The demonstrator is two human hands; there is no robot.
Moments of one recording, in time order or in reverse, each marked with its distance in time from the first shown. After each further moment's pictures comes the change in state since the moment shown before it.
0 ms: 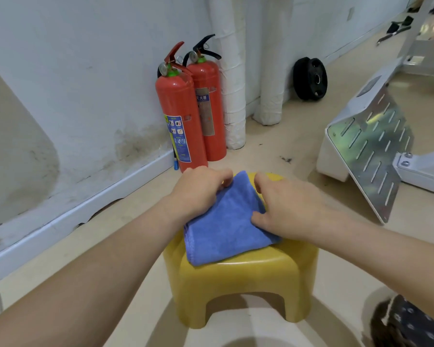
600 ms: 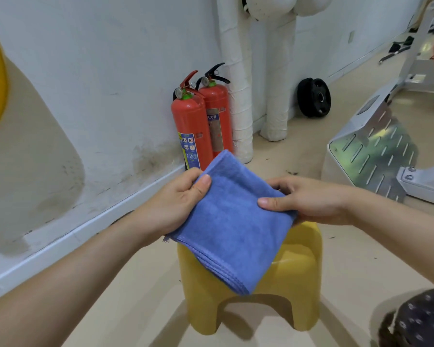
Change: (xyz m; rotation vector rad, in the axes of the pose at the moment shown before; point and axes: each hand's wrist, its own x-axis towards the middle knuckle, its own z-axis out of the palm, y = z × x) left_hand -0.089 0.014 -0.084 -0.918 0.025 -0.326; right_hand -0.018 0.017 -0.051 1.136 -0.535 -0.114
